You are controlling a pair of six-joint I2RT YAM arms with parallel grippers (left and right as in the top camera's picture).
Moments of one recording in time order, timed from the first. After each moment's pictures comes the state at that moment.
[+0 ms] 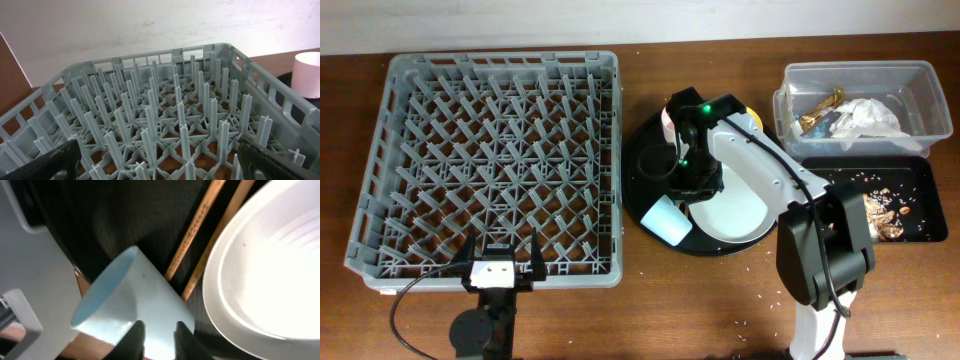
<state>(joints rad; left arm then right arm) 0.04 0.01 0.01 -0.08 0.02 0.14 0.41 2.05 1.66 -1.24 -0.27 0.32</state>
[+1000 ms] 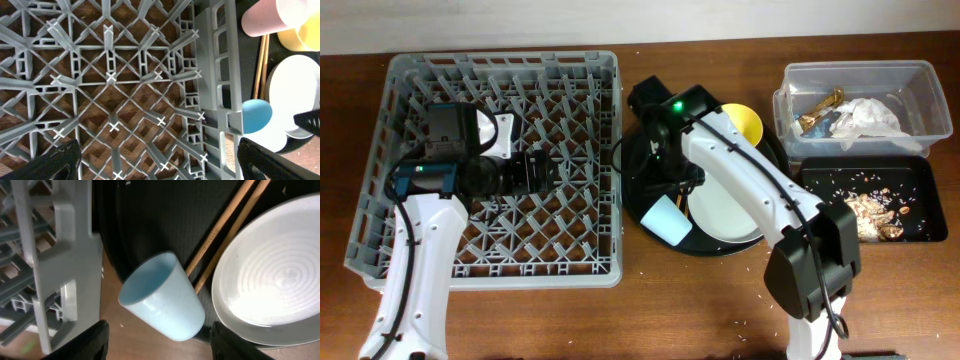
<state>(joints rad) 0.04 1.46 1.27 -0.91 0.31 -0.02 0.57 2.04 1.87 -1.36 -0.08 0.38</state>
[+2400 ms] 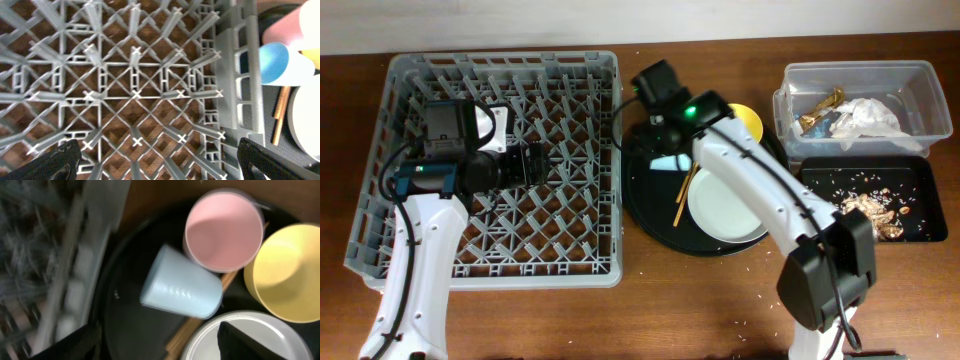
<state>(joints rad) 0.04 1.46 1.27 -0.85 0.22 -0.04 0.55 1.97 1.78 -0.94 0.16 0.30</state>
